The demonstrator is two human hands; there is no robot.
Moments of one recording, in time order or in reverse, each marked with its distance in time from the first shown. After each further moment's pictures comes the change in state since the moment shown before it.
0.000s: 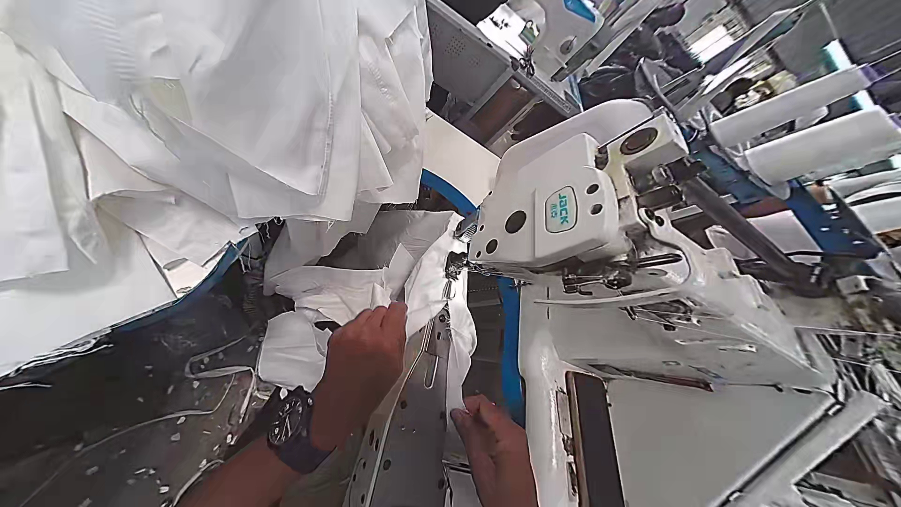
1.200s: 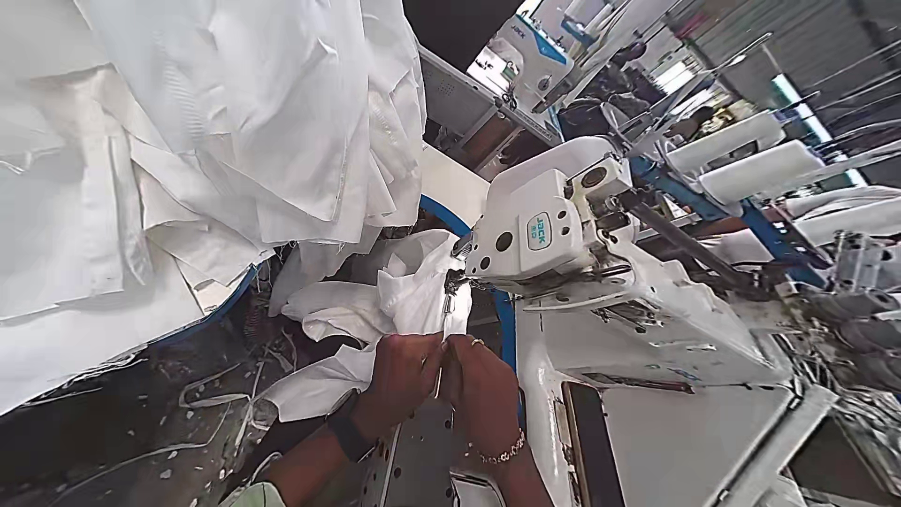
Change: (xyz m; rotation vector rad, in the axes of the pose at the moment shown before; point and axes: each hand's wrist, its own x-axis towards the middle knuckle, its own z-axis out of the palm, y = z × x) left_hand -0.002 0.018 0.013 -0.595 -0.100 -0.004; right_hand 0.072 -0.032 0.020 -0.619 0.229 -0.373
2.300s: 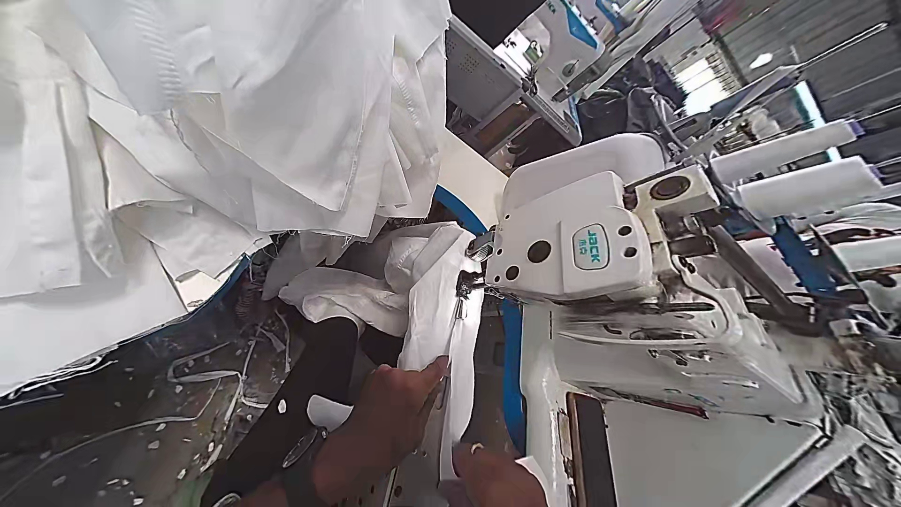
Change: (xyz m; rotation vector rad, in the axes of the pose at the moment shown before) left_hand -0.019 0.013 -0.024 0.045 -0.199 -0.037; right_hand -0.042 -0.012 -0.072 0.213 -0.710 0.049
